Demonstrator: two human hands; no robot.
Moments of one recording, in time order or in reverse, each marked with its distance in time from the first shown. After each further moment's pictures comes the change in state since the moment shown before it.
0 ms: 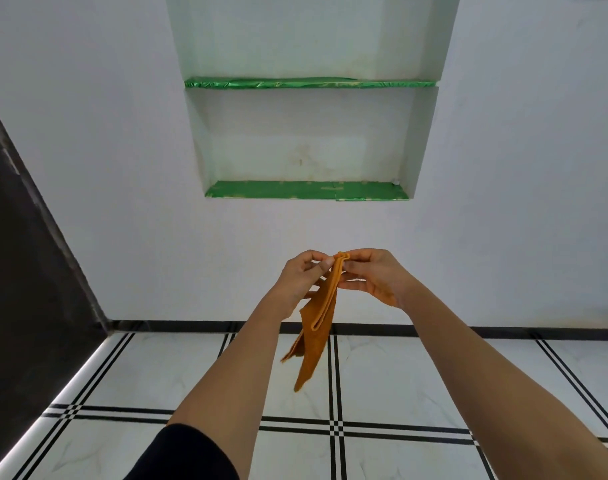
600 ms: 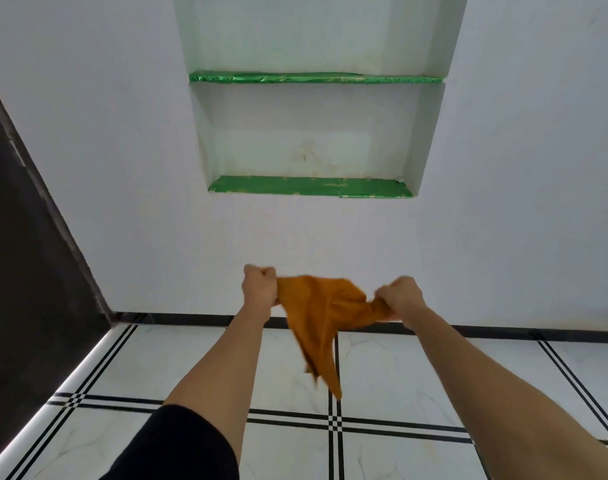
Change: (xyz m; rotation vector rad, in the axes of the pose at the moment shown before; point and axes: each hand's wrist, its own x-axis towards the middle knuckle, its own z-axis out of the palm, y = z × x) left_hand 0.003 -0.035 -0.033 -0.087 0.481 -0.295; right_hand 0.005 0.047 -0.033 -0.532 0.524 0.272
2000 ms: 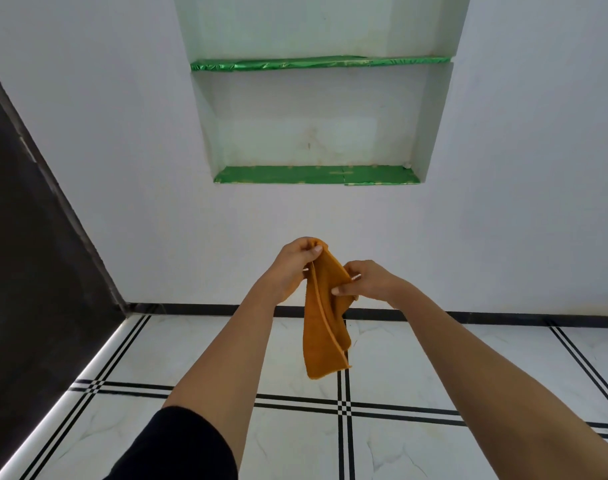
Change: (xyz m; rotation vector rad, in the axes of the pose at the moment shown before) left_hand -0.027 0.025 0.015 0.014 -0.457 0.155; right_hand -0.023 -0.025 0.022 -0.252 -0.515 -0.408
